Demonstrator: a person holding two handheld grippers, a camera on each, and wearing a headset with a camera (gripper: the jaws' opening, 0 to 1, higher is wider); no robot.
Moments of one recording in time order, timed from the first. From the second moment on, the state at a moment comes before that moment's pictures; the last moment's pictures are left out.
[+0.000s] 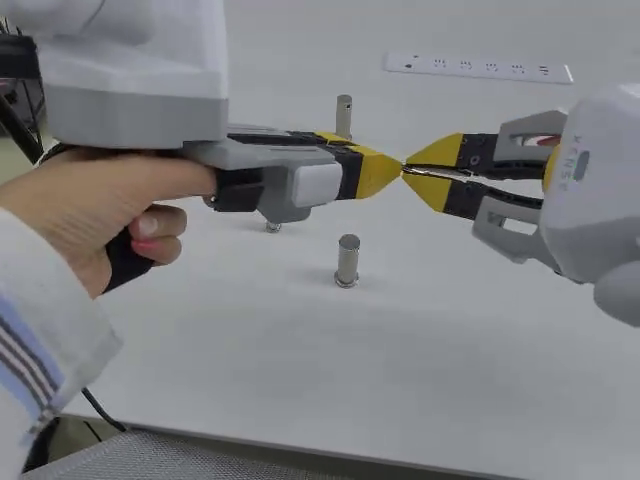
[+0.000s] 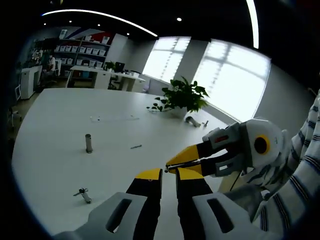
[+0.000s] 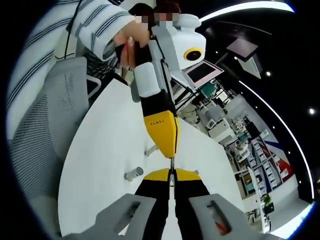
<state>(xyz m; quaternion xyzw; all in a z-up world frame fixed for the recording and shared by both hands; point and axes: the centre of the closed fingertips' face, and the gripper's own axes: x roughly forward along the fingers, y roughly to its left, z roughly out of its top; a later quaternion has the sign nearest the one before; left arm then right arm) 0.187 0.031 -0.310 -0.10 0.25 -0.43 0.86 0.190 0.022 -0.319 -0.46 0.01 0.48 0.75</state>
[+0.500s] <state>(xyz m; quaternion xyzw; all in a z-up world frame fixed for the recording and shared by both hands) 0.188 0.035 -0.313 -0.10 0.25 -0.42 0.87 0.184 0.035 -0.313 -0.46 -0.01 0.49 0.74</state>
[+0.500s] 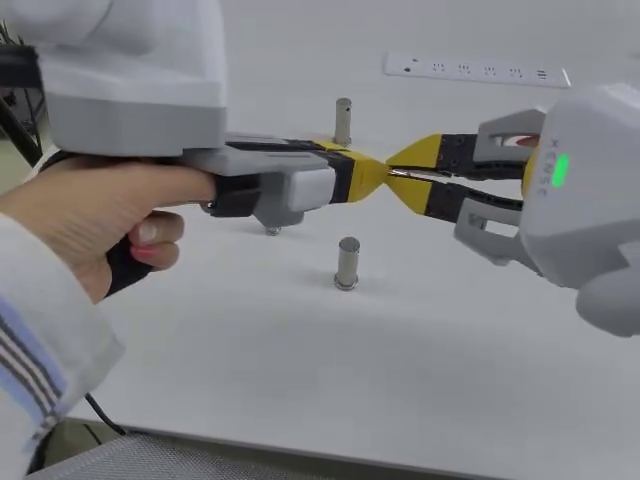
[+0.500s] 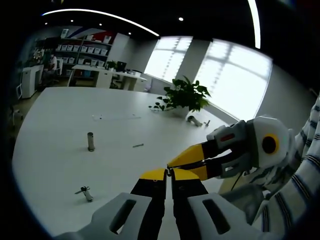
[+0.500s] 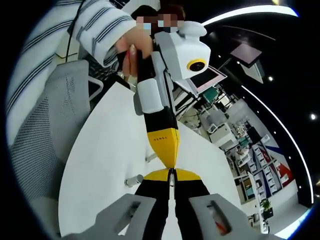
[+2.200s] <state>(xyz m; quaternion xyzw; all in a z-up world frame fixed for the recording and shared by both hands) 0.162 0.042 -0.319 0.11 0.17 -0.49 0.85 0.181 0.021 -0.351 -0.21 0.18 0.57 0.77</state>
